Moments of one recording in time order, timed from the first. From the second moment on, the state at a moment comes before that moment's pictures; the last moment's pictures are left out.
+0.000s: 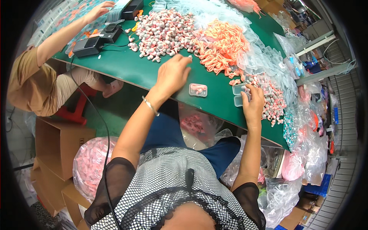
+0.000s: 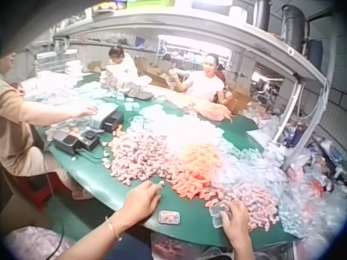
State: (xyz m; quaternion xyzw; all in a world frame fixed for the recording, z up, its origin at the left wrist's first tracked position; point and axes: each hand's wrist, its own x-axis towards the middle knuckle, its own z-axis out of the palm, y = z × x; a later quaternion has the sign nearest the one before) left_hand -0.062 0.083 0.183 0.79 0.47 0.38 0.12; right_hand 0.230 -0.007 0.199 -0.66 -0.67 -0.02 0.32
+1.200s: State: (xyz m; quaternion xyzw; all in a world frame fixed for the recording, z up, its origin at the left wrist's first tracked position) left_hand -0.018 0.055 0.201 0.79 0.37 0.40 0.28; right_hand 0.235 -0.003 0.192 -0.64 -0.69 -0.06 0.34
